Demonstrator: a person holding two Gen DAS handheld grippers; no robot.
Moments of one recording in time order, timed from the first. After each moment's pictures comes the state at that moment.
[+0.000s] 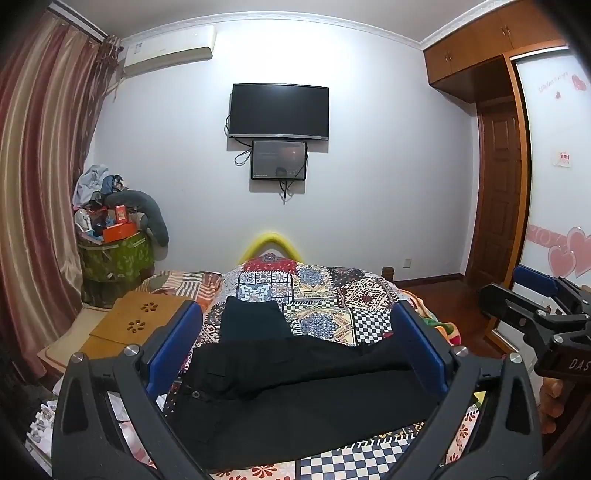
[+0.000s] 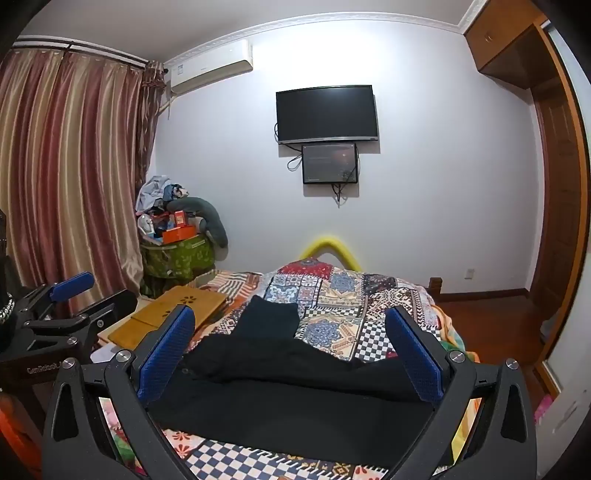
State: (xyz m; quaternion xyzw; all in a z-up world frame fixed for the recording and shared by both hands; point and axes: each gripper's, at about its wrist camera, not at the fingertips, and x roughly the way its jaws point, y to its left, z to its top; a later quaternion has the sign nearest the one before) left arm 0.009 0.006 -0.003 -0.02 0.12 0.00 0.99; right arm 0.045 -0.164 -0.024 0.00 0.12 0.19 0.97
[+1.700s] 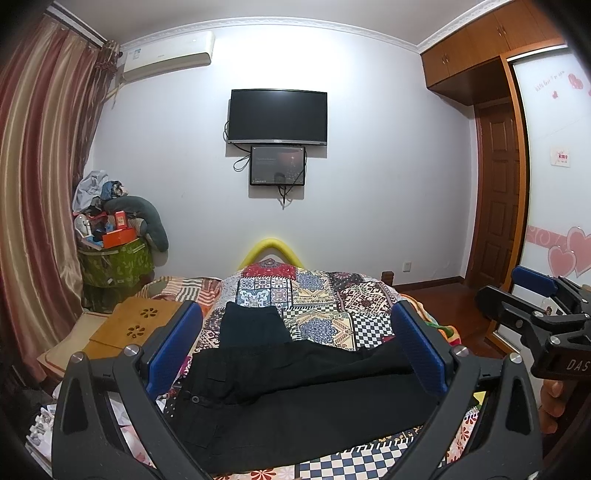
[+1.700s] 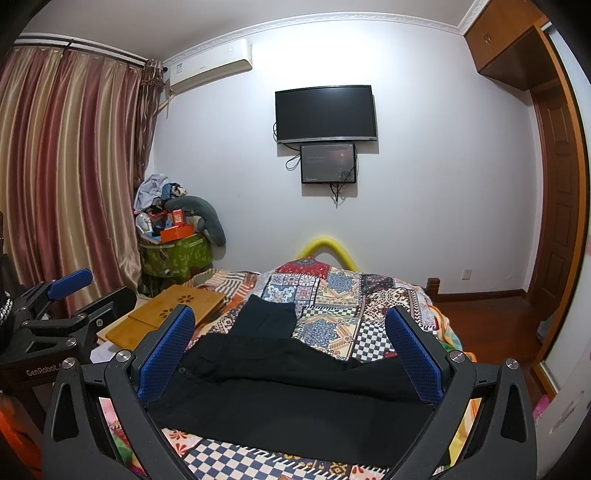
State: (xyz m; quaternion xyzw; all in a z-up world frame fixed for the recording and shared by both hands) left arm 0.008 -0.002 -0.007 -0.01 0.11 0.00 0.99; right arm 0.047 -0.167 -0.024 0.00 0.12 0.19 0.97
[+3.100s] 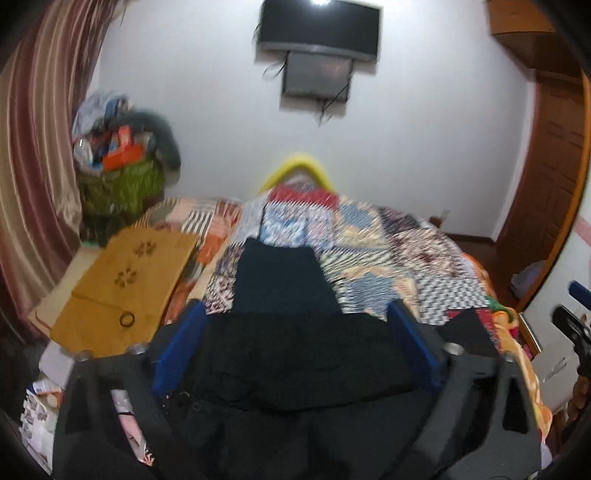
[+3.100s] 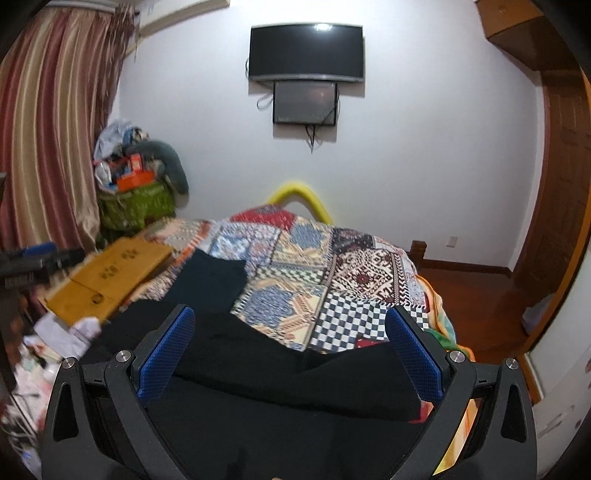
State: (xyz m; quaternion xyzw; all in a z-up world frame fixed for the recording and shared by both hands) left arm 0.234 0.094 -0.090 -0.06 0.29 0.05 0.95; right arm 0.208 -0.179 -0.096 -0.05 0.22 0.14 0.96
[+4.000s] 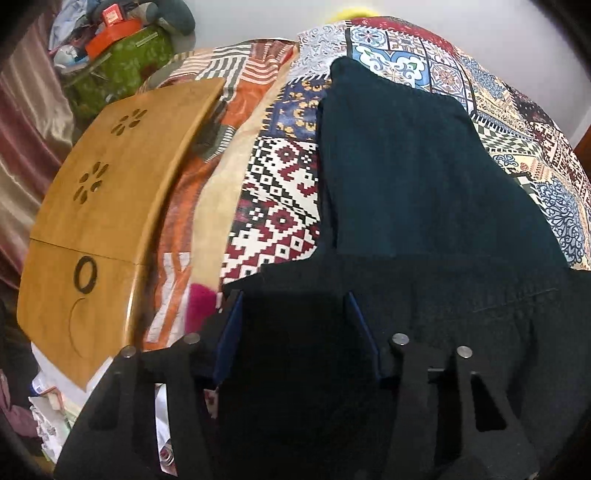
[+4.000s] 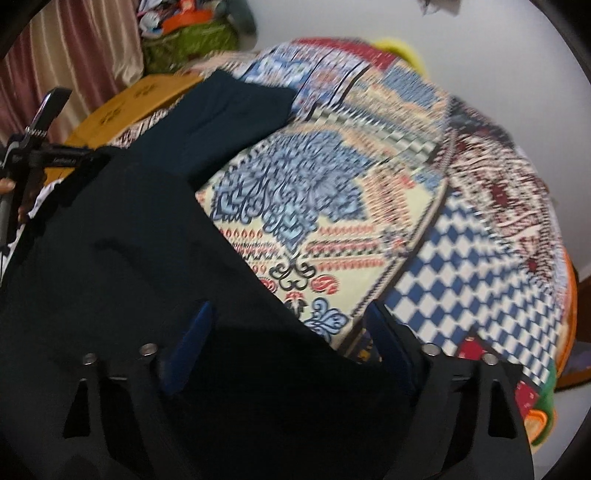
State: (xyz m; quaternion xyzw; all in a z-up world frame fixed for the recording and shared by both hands) left arm 0.426 0.226 -0.322 -0.05 0.53 0.10 0.84; right arm 0.409 -0.132 -0.249 -0.18 0.47 0.31 0.81
